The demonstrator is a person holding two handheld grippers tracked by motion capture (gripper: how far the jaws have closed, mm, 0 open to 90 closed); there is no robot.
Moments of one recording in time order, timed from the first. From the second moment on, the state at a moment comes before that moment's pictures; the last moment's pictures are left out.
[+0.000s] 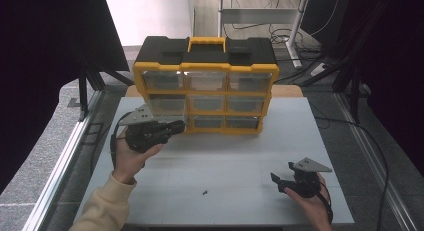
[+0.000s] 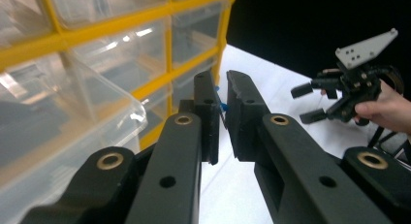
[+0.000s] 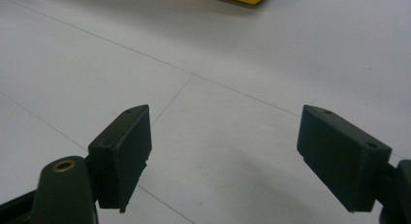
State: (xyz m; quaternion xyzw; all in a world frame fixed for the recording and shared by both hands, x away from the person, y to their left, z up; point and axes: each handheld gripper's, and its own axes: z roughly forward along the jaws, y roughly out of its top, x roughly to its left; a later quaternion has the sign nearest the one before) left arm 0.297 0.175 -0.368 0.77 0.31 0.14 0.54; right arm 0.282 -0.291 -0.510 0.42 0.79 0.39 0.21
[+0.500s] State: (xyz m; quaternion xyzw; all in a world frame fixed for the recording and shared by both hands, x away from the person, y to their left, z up) left arm 0.329 0.195 -0.351 0.75 0.34 0.16 0.54; right arm 0.282 -0.292 -0.511 0.43 0.79 0.39 0.21
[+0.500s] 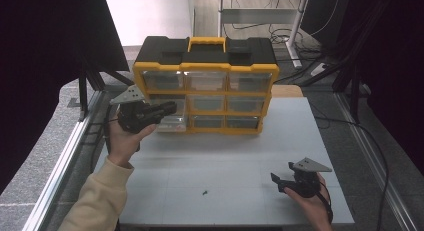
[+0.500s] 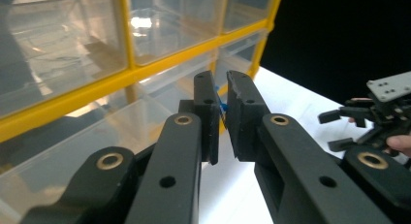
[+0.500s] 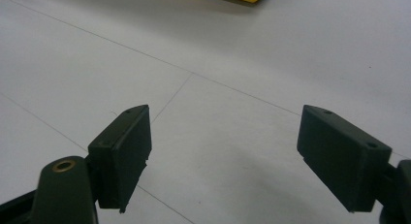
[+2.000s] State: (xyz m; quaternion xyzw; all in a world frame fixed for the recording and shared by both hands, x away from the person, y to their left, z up) left arm 0.297 0.175 -0.402 0.77 0.32 0.13 0.53; right arm 0.282 -0.291 -0.513 0.43 0.79 0.39 0.20
